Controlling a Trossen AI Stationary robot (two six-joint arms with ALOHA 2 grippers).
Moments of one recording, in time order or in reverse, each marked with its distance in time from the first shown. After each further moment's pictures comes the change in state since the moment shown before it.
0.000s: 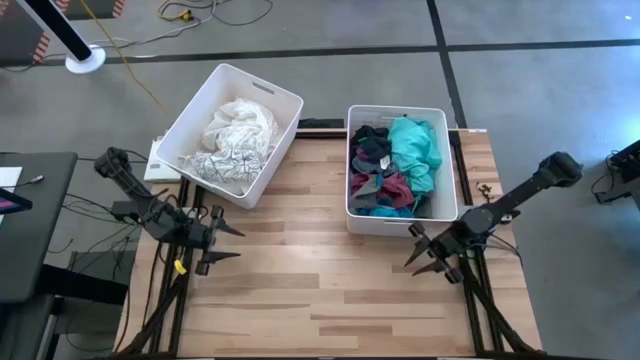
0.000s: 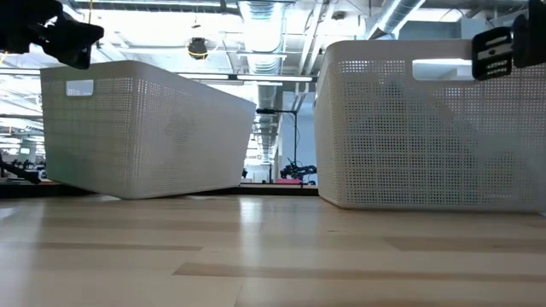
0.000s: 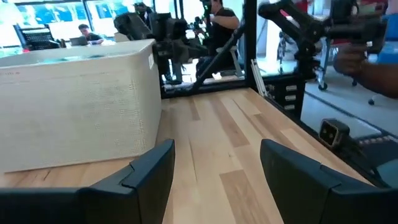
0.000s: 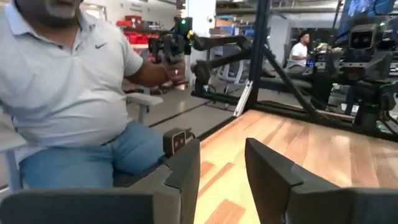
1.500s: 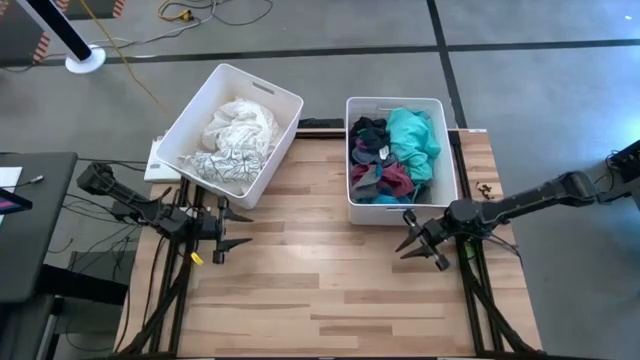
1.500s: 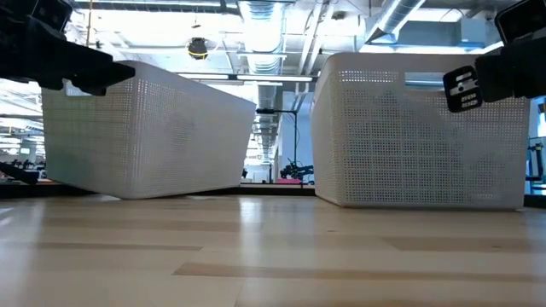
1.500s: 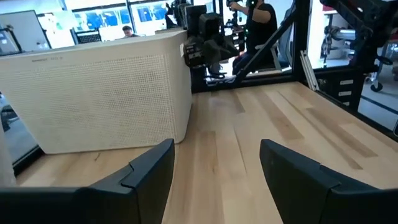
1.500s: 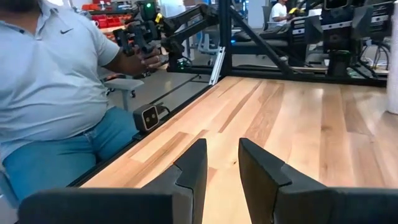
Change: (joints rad) left arm 0.279 0.000 -0.164 0.156 0.119 0.050; right arm -0.344 -0.015 -0.003 -0.142 -0.223 0.077
